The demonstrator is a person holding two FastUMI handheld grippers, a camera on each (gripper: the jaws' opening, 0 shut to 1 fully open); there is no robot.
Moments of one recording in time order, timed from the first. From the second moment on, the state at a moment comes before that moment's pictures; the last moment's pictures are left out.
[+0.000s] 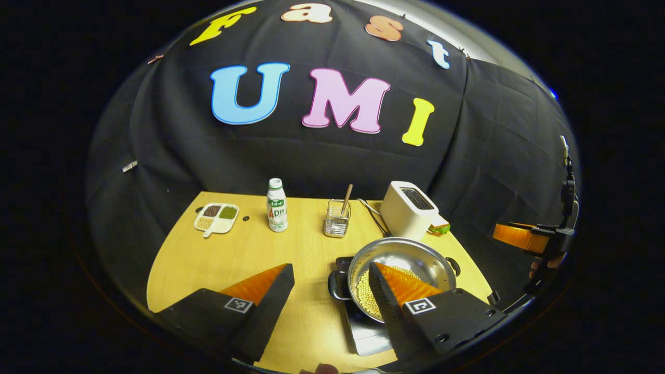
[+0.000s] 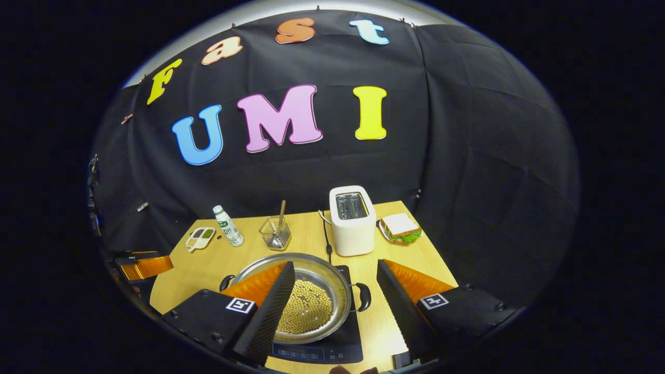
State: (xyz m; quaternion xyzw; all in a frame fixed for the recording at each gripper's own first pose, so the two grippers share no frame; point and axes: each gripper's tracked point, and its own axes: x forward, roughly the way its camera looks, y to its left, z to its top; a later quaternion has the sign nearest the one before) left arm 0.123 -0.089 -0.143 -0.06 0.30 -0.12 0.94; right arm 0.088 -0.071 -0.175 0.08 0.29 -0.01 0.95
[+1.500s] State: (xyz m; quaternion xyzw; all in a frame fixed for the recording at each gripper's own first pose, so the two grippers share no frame) left arm 0.021 -0.025 -0.001 0.00 0.04 -0.10 0.99; right arm 0.012 -0.015 -0.017 0.03 0.04 -0.02 1.00
